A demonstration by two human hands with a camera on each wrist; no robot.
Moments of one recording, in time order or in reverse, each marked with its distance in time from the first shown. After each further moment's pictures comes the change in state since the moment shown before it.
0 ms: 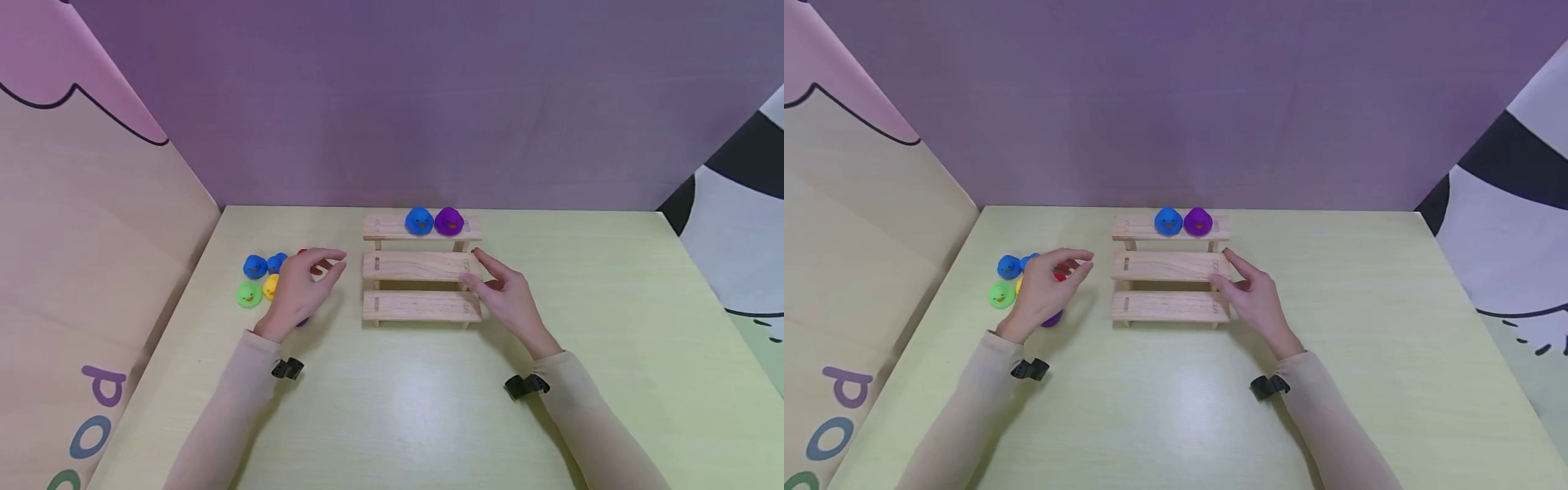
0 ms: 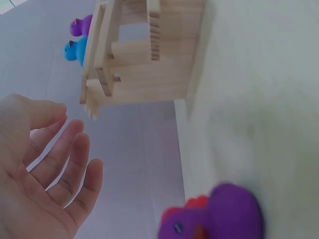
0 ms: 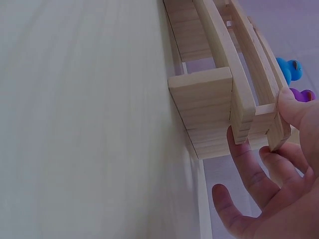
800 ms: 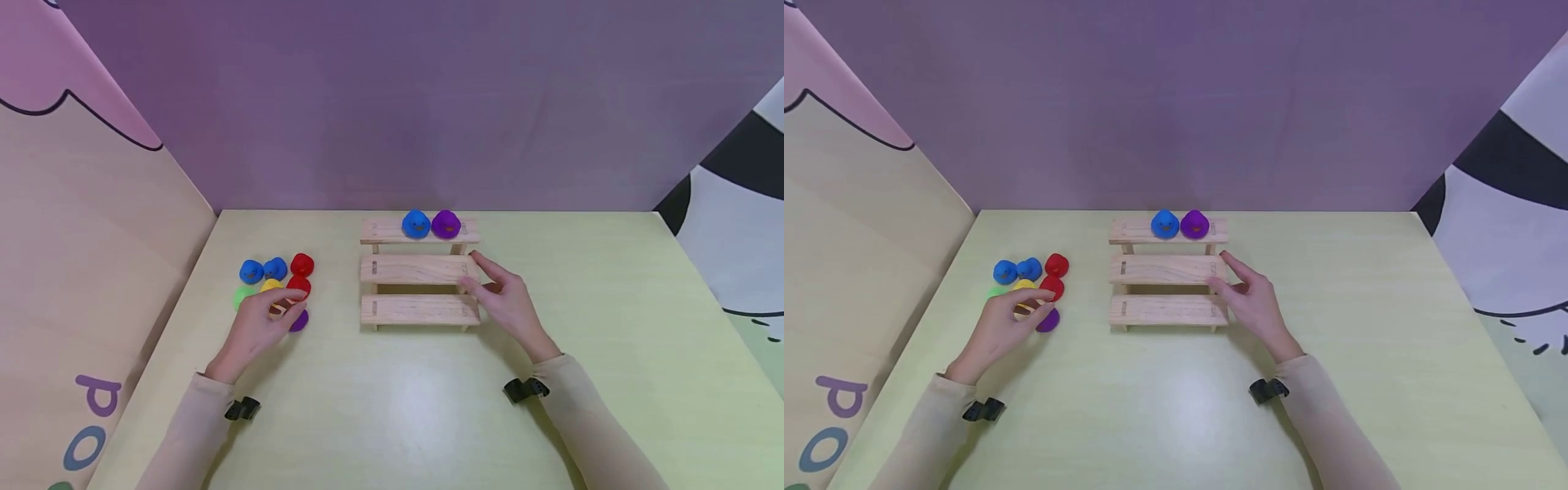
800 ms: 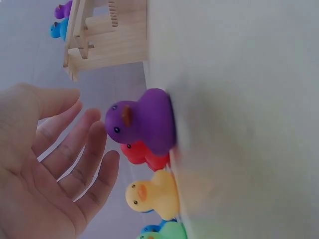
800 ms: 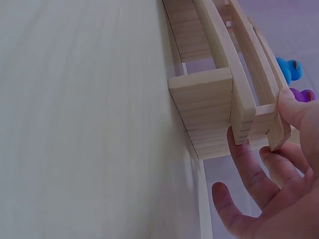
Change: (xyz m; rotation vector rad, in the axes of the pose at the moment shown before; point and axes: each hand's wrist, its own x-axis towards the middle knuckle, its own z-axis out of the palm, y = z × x) left_hand -0.055 -0.042 -0.037 0.092 -0.128 -0.108; right_hand -0.001 0.006 0.000 -0.019 0.013 -0.019
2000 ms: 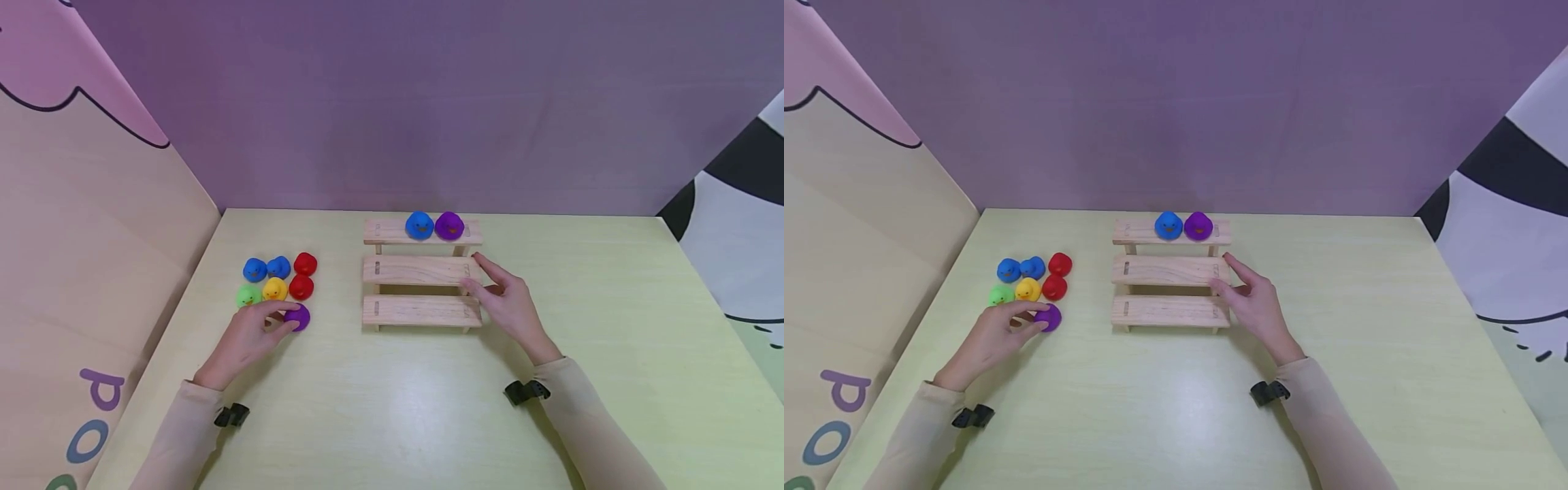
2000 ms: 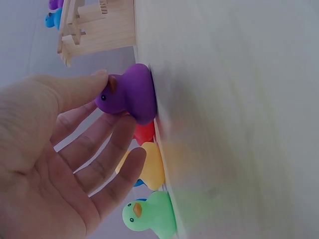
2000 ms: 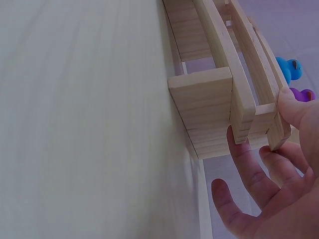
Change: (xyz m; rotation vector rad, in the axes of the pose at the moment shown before) left_hand -0.017 -0.018 -0.009 0.082 -0.096 -0.018; right_hand -0.002 -0.004 0.000 0.024 -0.011 0.024
